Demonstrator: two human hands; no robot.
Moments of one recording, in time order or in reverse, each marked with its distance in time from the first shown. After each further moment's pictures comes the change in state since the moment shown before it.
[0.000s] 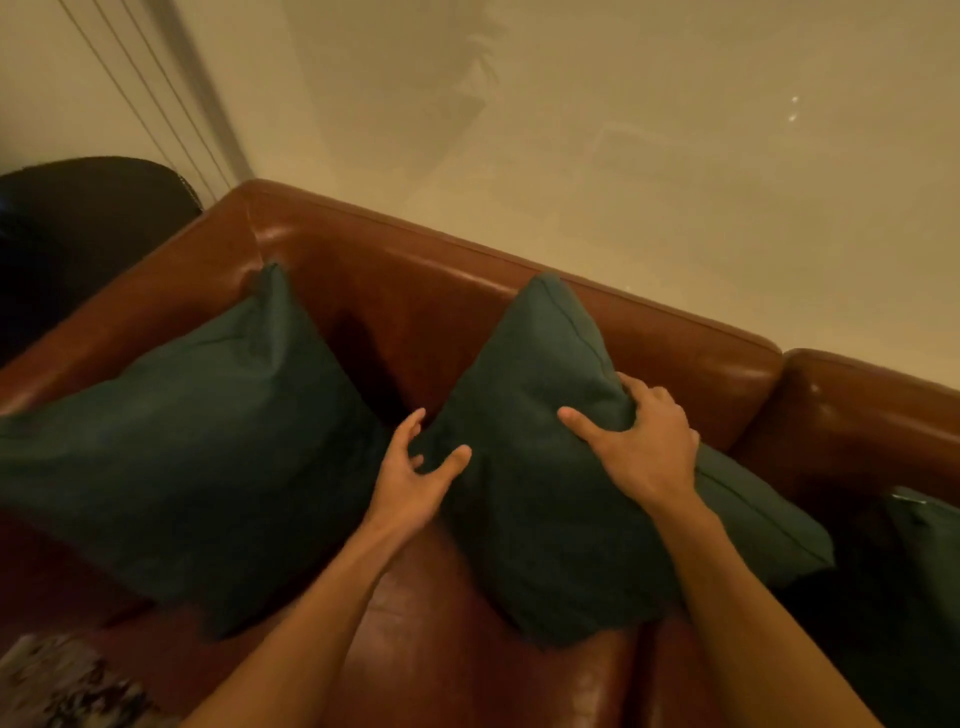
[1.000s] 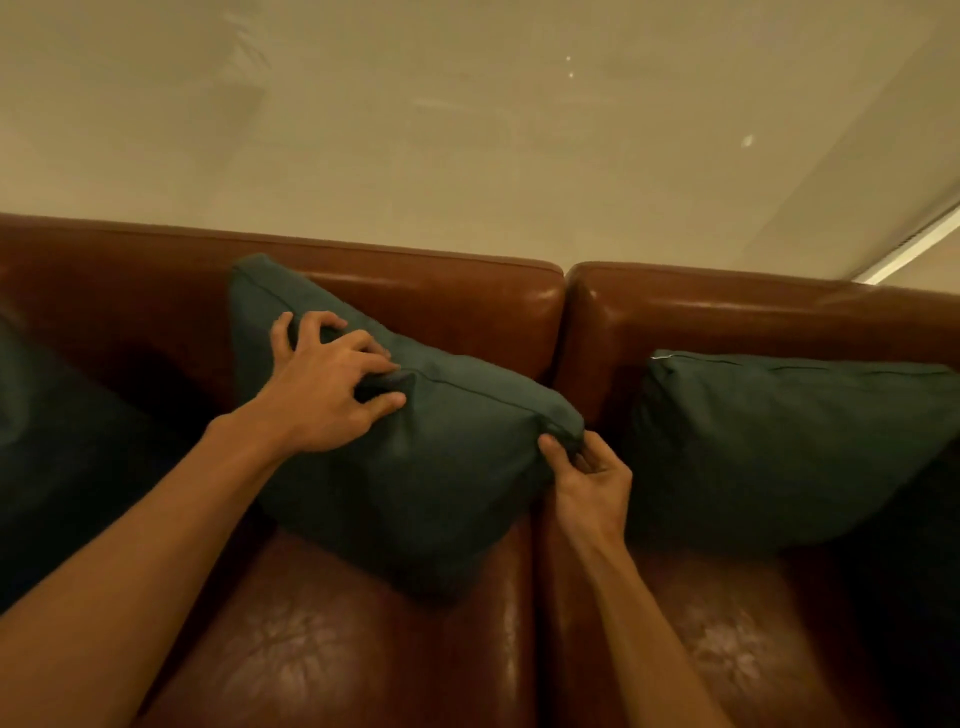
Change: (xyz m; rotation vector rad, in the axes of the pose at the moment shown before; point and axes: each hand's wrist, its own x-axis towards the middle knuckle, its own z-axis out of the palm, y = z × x) left_hand -0.013 0.111 0.067 1.391 -0.476 0.893; right_hand -0.111 0.107 -0.015 0.955 0.398 0.299
